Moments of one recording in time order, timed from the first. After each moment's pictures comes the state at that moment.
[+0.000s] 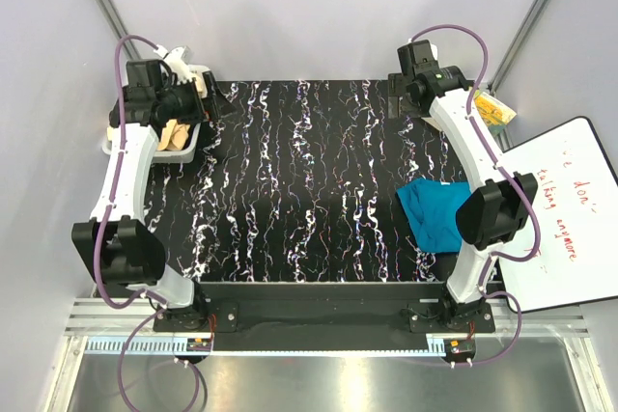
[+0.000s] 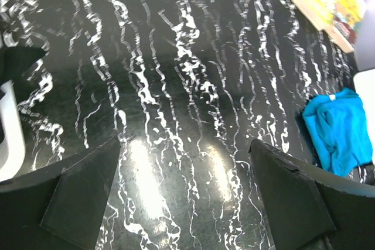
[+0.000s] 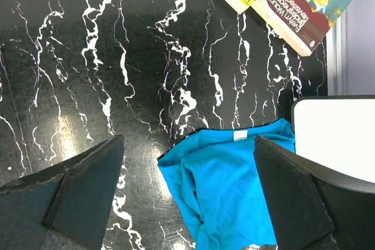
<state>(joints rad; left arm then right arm) 0.08 1.53 1.56 -0.65 0.56 -0.18 0.29 1.85 1.95 -1.01 0.41 0.21</state>
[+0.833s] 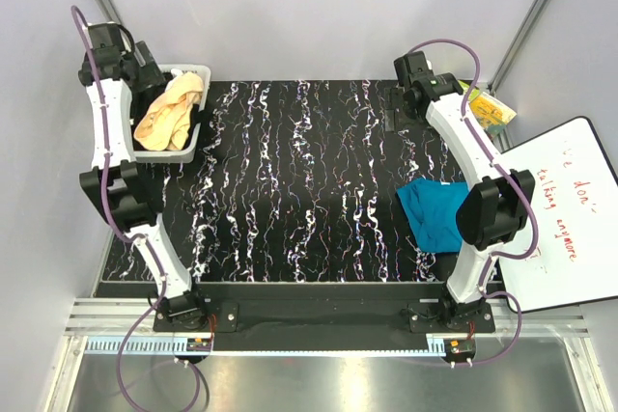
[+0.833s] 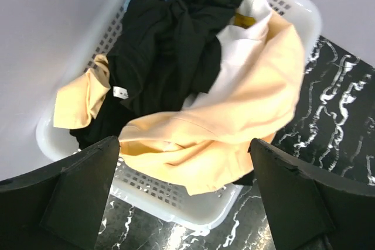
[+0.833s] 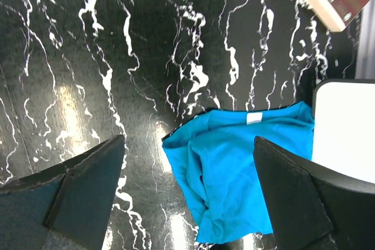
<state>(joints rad) 0.28 2.01 2.20 -0.87 -0.08 -0.22 0.29 1.85 1.87 -1.02 0.34 0.22</state>
